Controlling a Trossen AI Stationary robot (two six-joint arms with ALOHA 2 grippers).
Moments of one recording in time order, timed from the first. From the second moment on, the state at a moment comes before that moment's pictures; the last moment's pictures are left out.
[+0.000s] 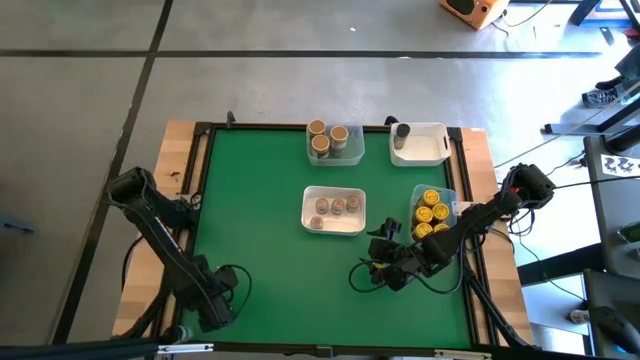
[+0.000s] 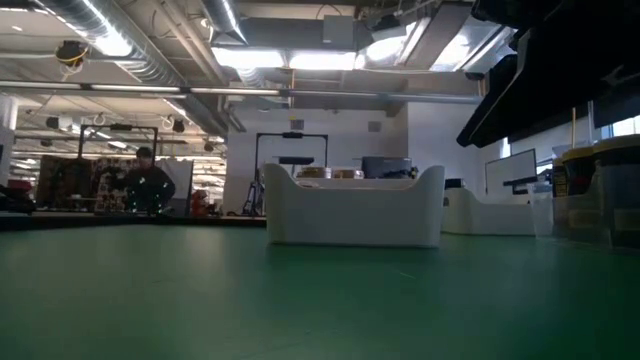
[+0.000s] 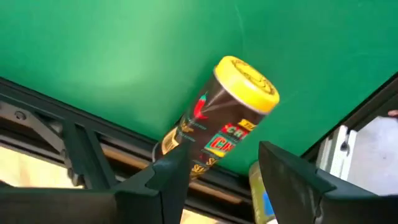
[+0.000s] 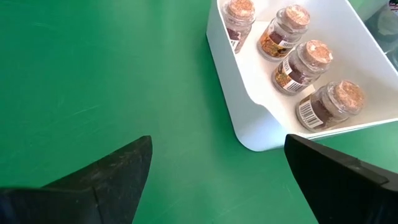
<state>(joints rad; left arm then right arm) -0.89 1.64 1.17 -1.17 0.23 -1.39 0.59 1.54 0.91 -0.42 0.64 0.59</state>
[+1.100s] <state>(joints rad) -1.03 1.73 1.18 -1.01 0.15 -1.28 0.59 1.54 0.91 -0.42 0.63 0.60</state>
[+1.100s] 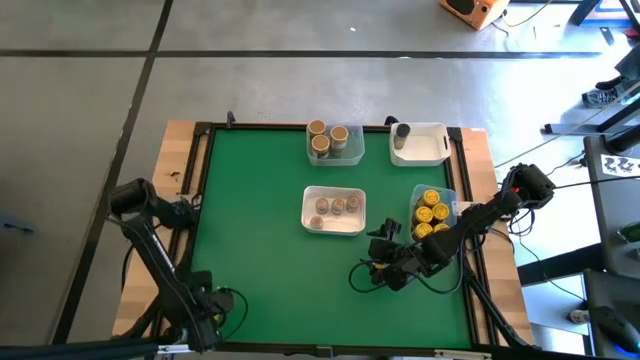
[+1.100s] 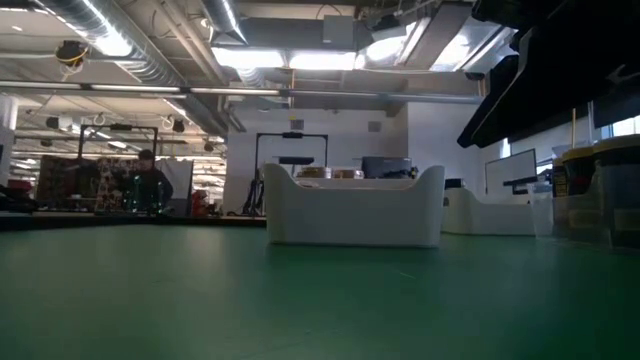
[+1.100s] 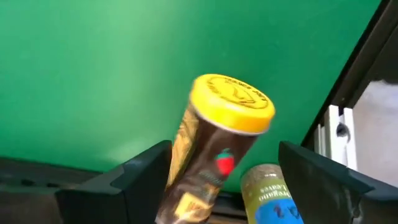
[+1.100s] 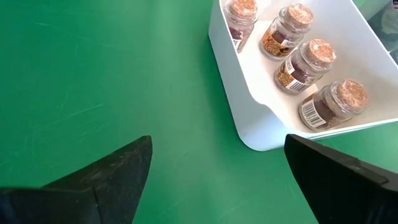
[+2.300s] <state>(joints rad) -0.88 1.83 1.20 -1.01 -0.03 -1.12 0.59 1.54 0.91 -0.40 0.64 0.59</state>
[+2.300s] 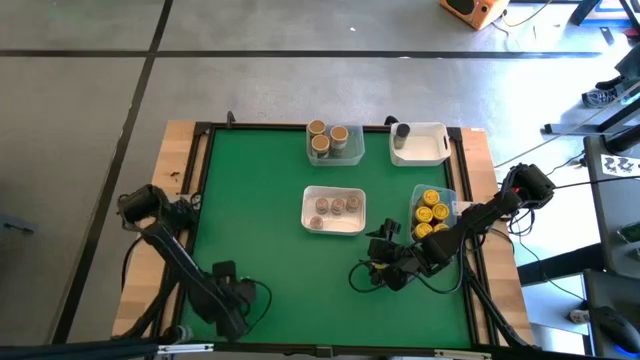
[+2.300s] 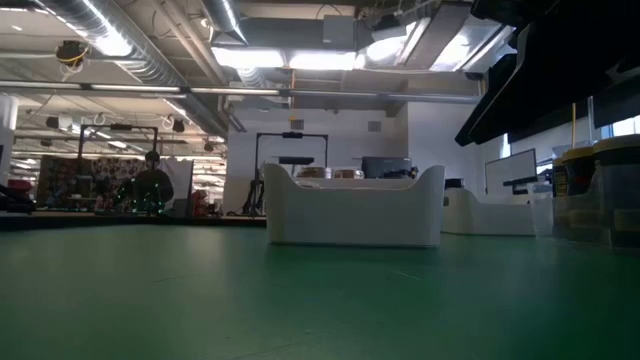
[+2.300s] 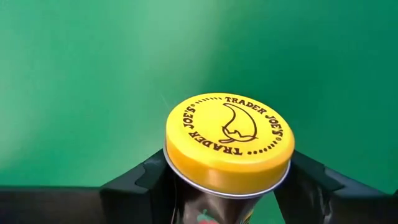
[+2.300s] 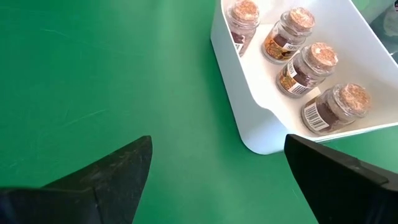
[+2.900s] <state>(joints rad) -0.71 1.76 1.20 -0.65 -0.61 -0.86 0.59 1.54 0.91 -0.35 0.66 0.60</state>
